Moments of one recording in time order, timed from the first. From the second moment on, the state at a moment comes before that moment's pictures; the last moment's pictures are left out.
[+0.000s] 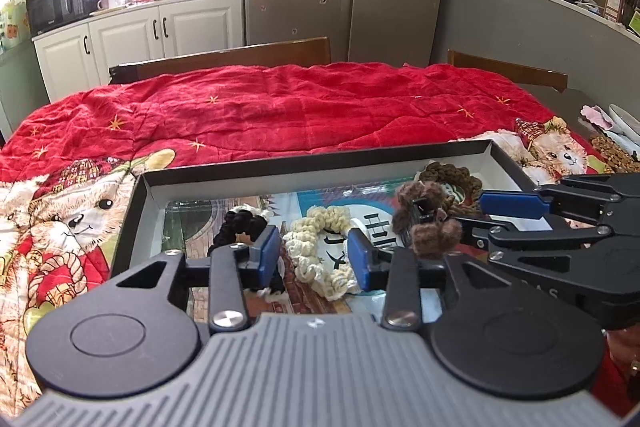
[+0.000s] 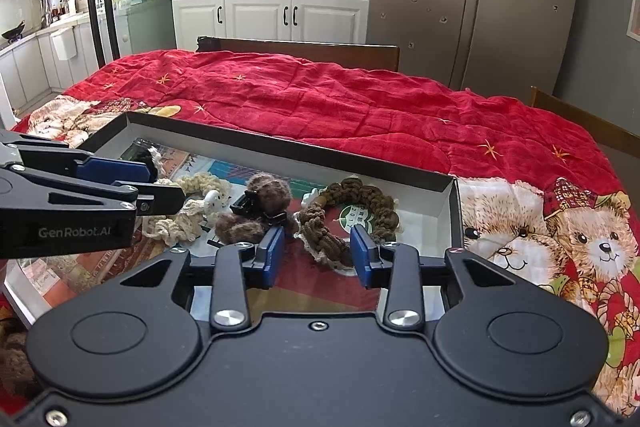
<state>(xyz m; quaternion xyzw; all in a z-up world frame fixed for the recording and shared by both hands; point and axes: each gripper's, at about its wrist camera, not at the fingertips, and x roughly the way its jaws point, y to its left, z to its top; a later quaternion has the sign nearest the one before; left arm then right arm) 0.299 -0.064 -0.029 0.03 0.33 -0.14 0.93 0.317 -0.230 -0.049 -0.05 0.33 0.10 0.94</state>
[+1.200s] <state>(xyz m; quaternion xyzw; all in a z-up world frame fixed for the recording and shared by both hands) 0.226 -0.034 0.007 0.05 0.29 -0.14 0.95 0.243 -0.237 -0.011 -0.03 0.30 0.10 0.95</state>
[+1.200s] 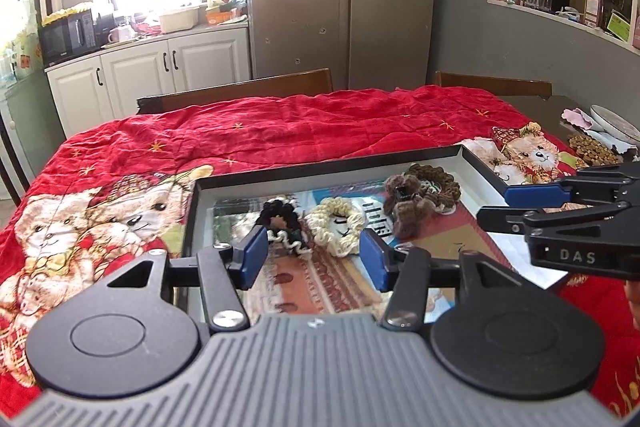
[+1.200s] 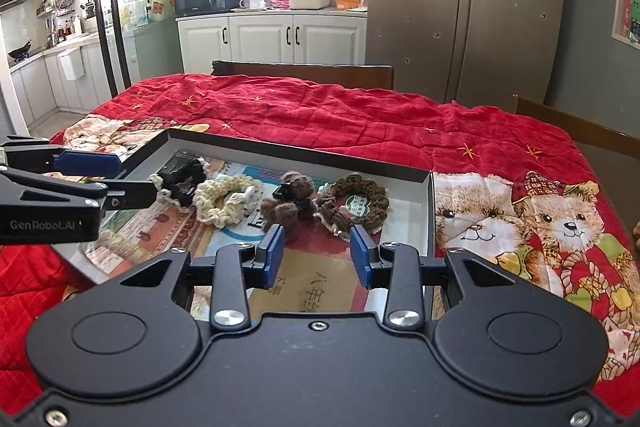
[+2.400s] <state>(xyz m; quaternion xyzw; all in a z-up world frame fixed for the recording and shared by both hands) 0.115 0.011 -0.045 0.05 0.32 -0.18 0.93 0.099 -0.208 -0.033 -0.05 0.29 0.17 0.94</state>
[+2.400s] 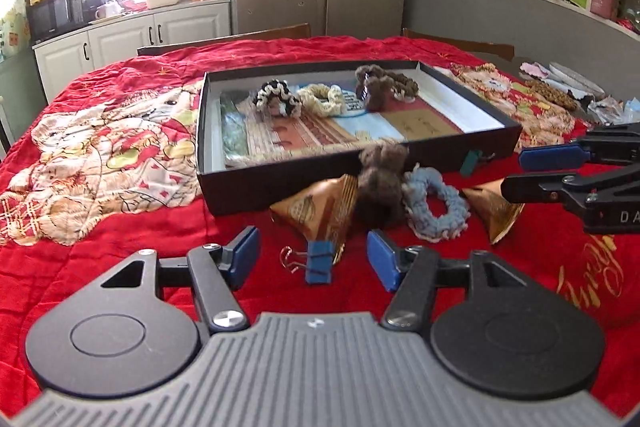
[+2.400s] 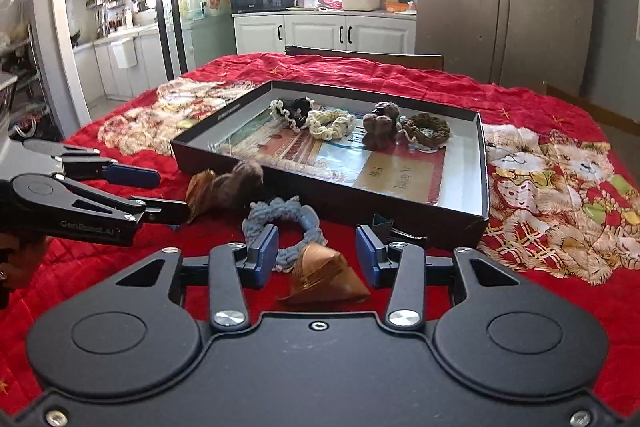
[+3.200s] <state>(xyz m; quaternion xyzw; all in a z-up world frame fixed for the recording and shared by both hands) 0.121 0.010 -0.063 0.03 0.33 -0.17 0.93 0.108 -0.202 -0.059 -0.05 0.31 0.14 0.94</state>
